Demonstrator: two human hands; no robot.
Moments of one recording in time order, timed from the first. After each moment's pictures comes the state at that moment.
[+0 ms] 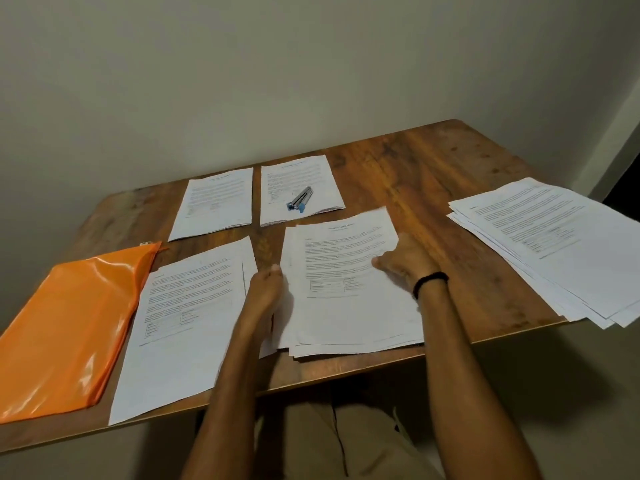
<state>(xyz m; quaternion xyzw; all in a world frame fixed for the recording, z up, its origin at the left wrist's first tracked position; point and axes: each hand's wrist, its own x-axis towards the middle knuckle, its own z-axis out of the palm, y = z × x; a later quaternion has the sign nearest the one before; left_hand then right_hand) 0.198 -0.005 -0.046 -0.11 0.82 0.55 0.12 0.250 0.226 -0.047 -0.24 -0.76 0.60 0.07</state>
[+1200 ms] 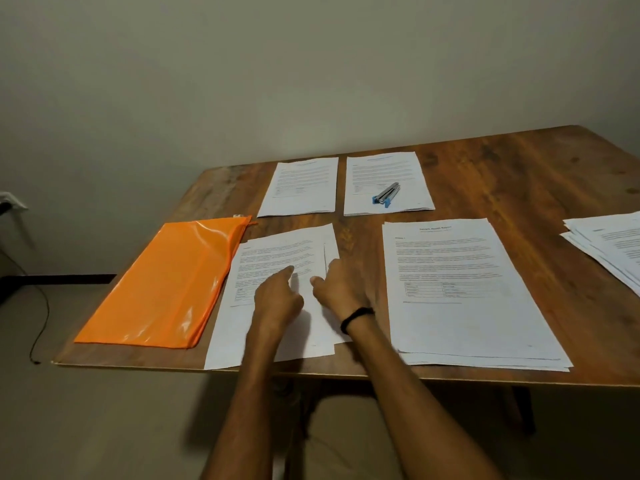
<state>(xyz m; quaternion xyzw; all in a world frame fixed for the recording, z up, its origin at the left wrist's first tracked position) 0.211 -0.124 -0.040 -0.04 0.96 0.27 0.03 0.202 -0.008 -0.061 -0.11 -0.88 0.46 -0.02</state>
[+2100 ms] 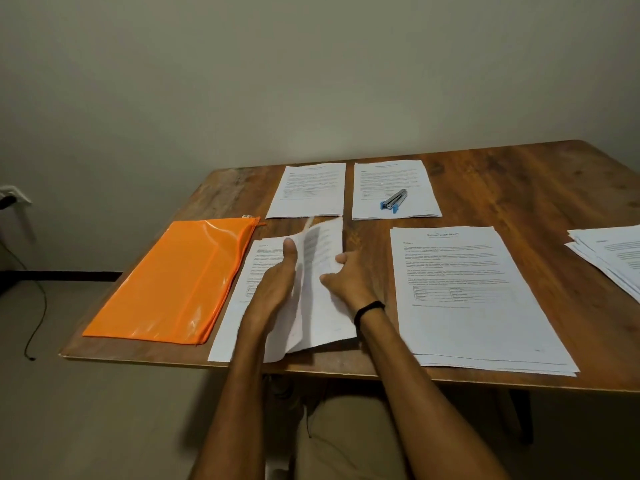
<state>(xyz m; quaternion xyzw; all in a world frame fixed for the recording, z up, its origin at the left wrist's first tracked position) 0.205 -0.143 -0.017 -0.13 0.82 0.55 0.08 0.199 -0.006 -0.050 -0.13 -0.83 0.54 0.01</state>
